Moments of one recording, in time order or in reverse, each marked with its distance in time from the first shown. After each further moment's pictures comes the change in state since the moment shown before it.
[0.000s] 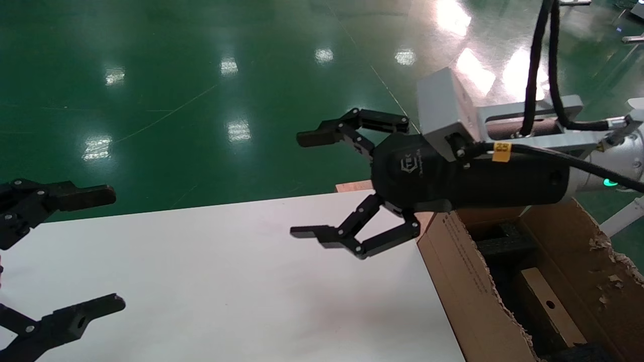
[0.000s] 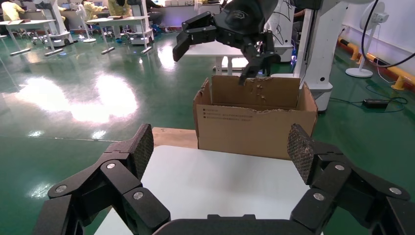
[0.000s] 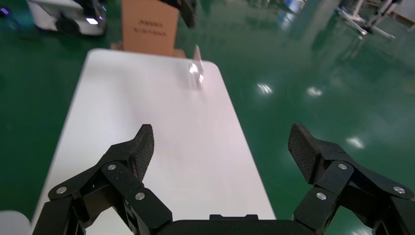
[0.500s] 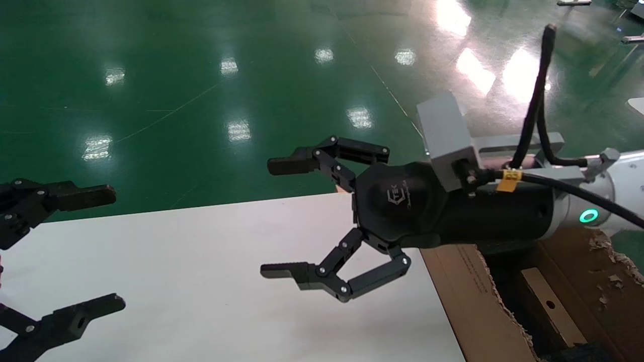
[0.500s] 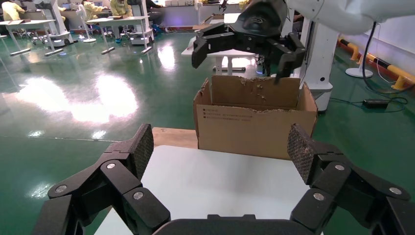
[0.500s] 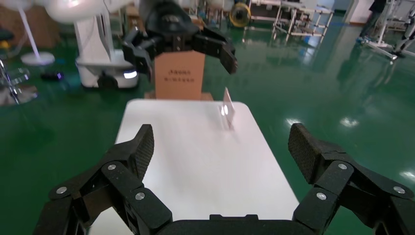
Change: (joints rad) left arm 0.000 0.000 0.000 0.000 0.000 0.000 0.000; right arm -0.381 -0.158 0.497 -0.021 -0.079 -0.163 0.115
